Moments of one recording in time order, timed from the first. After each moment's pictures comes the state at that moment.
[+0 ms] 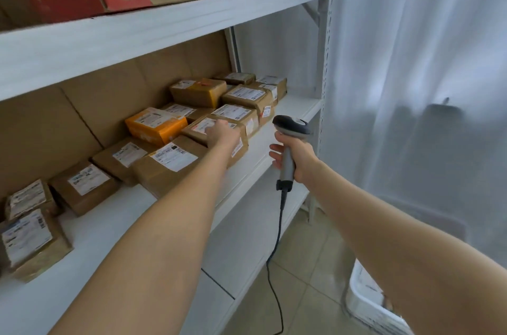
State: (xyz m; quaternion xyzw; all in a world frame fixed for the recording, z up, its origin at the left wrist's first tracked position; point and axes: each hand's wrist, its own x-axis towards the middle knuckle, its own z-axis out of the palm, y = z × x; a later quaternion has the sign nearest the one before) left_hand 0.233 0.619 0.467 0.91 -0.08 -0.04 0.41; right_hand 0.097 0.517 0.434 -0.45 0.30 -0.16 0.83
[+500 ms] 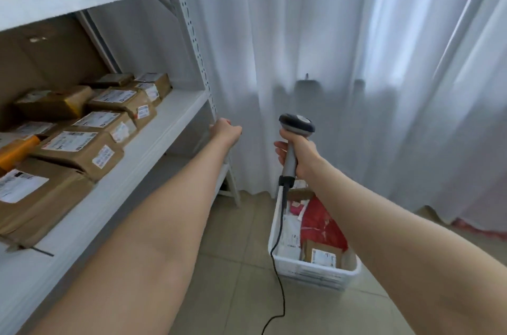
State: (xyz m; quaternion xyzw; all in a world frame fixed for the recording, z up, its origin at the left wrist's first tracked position) left_hand 0.016 0.402 0.428 0.88 -0.27 -0.17 0.35; right_hand -0.153 0.349 0.395 -0.35 0.40 -0.30 0.79
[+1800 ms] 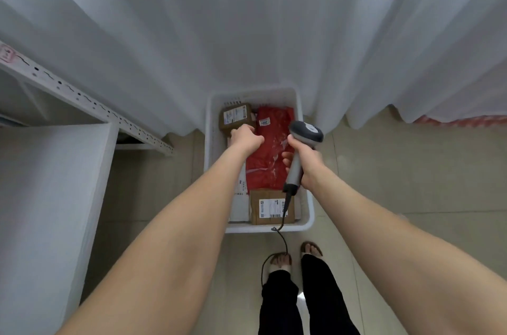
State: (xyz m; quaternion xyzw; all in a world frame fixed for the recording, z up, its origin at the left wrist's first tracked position) left_hand -0.123 0.085 0.062 0.84 -0.33 -0.41 0.11; right_hand -0.272 0.089 0.052 -0.15 0.63 -0.25 0.72
